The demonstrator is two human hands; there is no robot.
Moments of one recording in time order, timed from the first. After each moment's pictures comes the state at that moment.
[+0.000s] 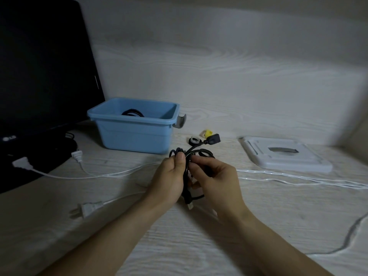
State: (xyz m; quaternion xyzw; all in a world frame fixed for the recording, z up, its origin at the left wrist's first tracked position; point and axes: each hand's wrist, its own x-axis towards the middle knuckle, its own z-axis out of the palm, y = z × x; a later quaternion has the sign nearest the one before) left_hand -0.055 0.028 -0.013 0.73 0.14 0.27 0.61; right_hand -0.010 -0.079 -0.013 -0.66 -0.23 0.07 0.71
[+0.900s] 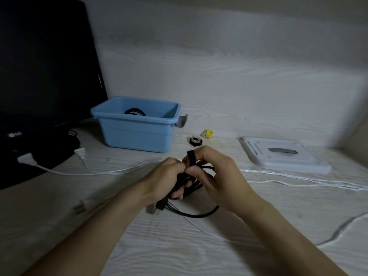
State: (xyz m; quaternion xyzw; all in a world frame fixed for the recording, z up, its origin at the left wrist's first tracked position) left_hand -0.073 0.044 0.009 0.75 0.05 0.06 0.66; right_hand 0.014 -0.096 0.001 -0.66 -0.58 -0.10 0.47
